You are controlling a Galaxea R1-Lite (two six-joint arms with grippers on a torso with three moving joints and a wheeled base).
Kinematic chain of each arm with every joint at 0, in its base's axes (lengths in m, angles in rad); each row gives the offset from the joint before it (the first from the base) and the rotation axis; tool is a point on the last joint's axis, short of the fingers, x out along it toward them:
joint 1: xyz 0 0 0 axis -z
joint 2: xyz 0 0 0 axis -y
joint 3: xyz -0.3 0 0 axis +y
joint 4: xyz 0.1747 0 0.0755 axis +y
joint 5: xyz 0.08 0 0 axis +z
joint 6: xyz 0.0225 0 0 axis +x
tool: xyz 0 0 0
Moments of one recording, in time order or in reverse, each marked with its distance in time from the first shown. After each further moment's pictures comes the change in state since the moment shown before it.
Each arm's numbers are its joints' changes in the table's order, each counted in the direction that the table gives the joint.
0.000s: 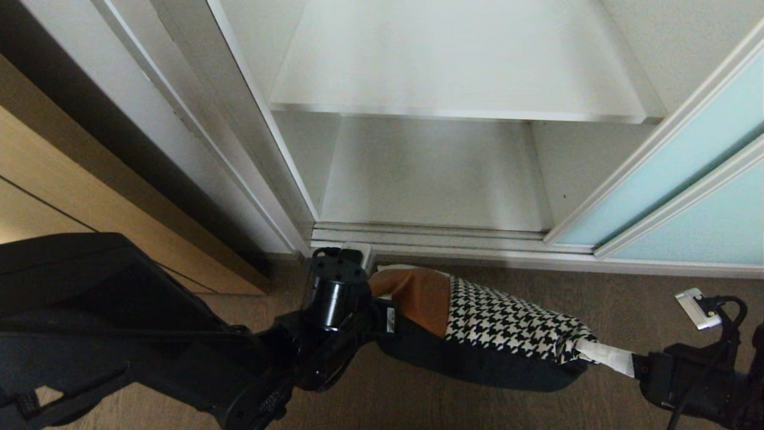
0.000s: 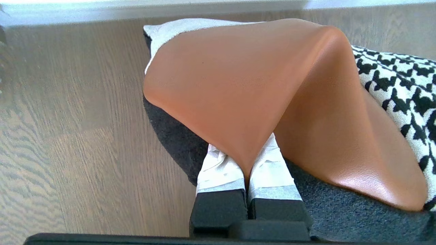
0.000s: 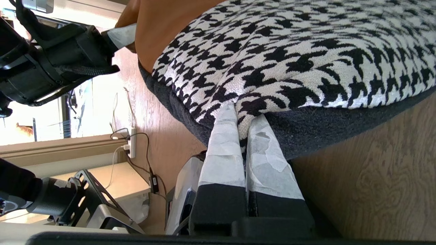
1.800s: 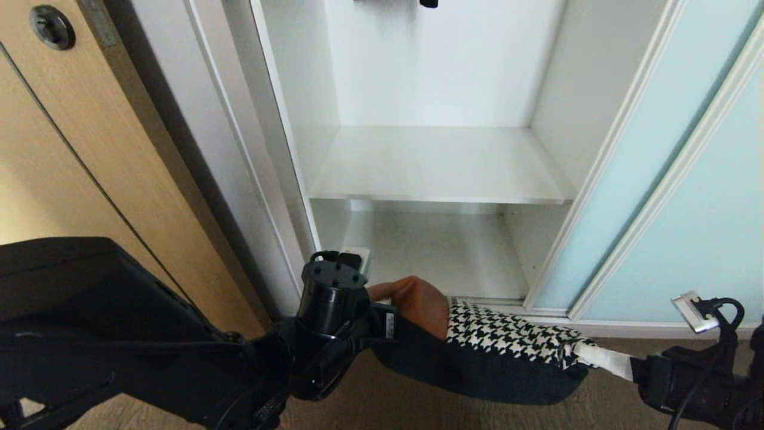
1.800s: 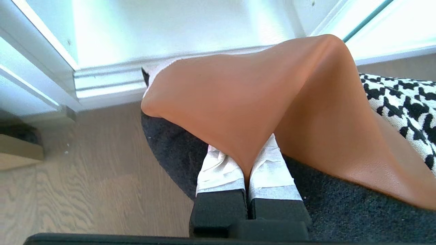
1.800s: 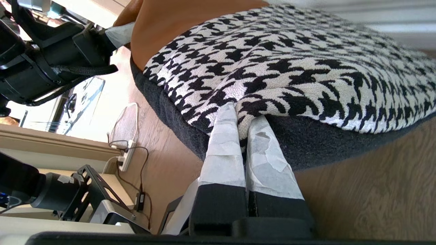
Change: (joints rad) left arm 0.009 0.016 0.034 -0.014 0.008 0.000; right arm -0.014 -0.006 -0.002 -0.002 0.000 0.000
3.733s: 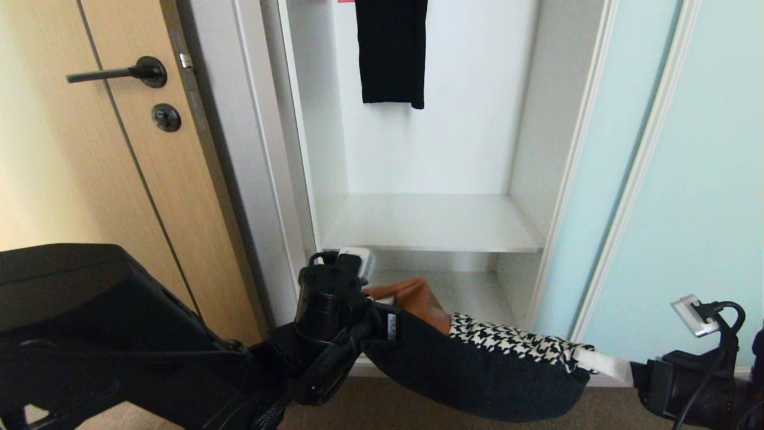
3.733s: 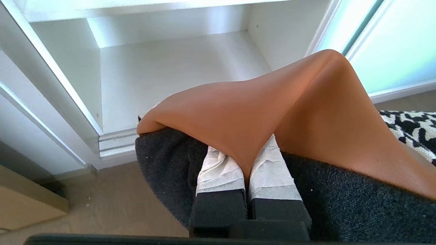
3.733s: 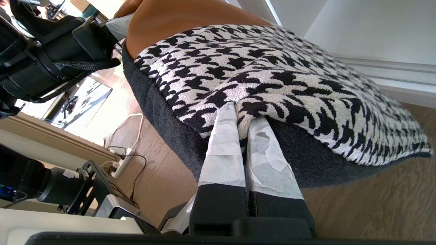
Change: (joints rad) left arm 0.005 -0.008 0.030 -0.097 0.003 0.020; right arm -0.017 0.011 0.008 0.000 0.000 0.005
